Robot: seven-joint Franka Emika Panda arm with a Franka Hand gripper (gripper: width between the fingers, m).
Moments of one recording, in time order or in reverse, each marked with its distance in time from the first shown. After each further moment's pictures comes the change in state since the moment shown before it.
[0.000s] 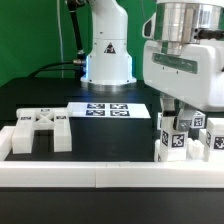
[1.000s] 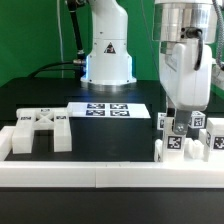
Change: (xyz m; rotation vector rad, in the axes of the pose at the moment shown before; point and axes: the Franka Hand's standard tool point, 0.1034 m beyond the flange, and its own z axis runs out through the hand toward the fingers) arm -0.001 0.000 -0.001 -0.009 -0.021 0.091
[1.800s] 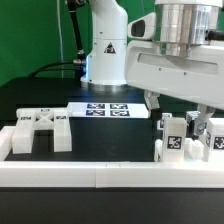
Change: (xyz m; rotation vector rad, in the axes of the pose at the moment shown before) arm 0.001 0.001 0.002 -0.010 0.007 -0.725
